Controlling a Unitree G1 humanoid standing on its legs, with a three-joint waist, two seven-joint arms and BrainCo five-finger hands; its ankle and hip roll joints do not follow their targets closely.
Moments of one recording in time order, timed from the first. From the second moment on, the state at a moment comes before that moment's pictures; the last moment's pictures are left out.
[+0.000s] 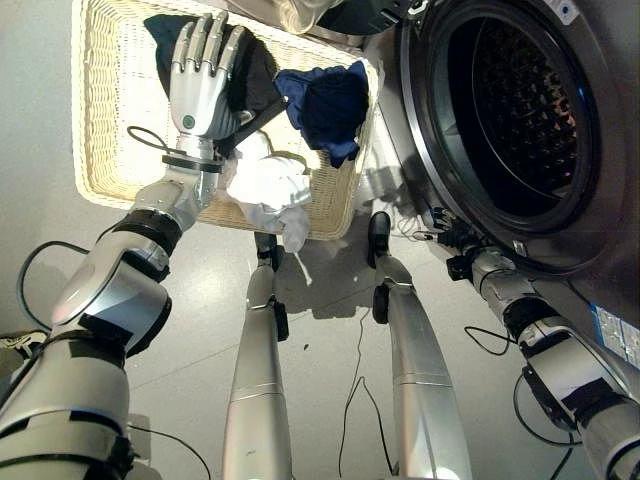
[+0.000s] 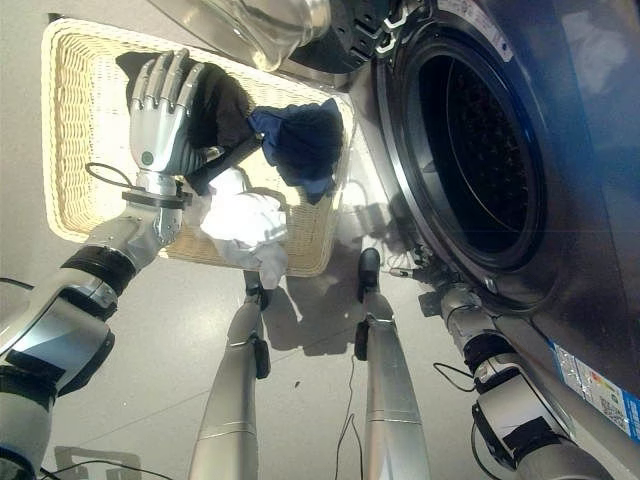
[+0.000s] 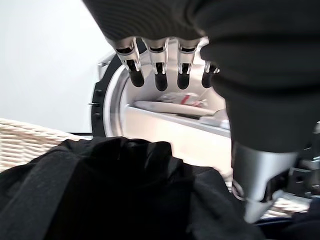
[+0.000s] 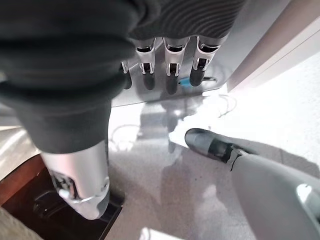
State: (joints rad) left arm -1.28 0.68 -0.73 1.12 0.53 -0.22 1.03; right arm -0.81 -0.50 0.42 1.06 0.44 -0.08 0.01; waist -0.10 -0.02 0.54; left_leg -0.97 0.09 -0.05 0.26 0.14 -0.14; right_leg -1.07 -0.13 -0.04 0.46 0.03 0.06
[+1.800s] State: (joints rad) left arm -1.40 0.68 -0.85 1.27 0.33 -0.10 0.58; right arm -0.87 -0.51 0.49 1.07 0.44 -0.10 0.01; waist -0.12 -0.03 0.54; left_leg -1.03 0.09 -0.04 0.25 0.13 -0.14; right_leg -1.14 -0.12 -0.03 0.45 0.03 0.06
